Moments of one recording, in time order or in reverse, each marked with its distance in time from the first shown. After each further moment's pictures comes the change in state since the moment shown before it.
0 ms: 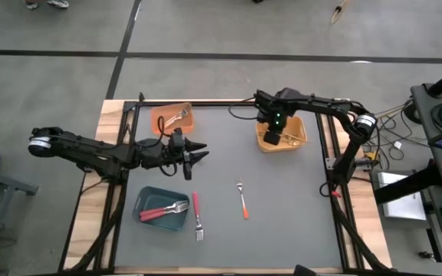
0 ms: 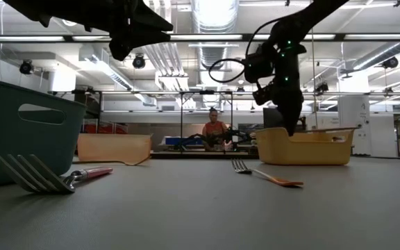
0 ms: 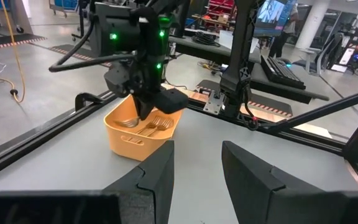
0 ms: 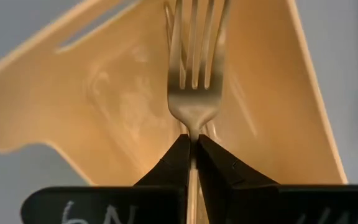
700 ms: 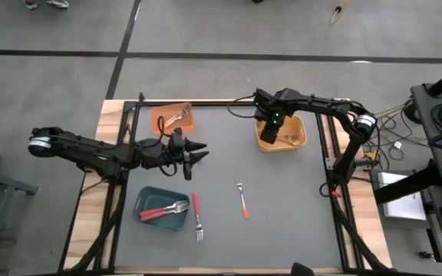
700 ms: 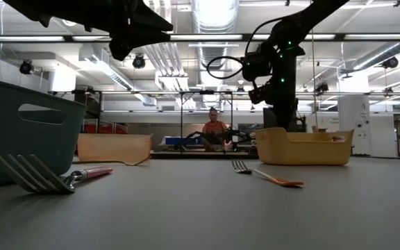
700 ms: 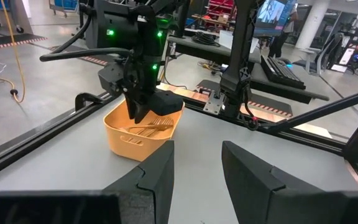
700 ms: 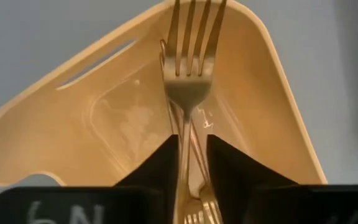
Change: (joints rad) left arm 0.000 0.000 0.000 0.000 0.000 0.000; right arm 0.000 0.000 -0.007 0.083 -0.002 0.016
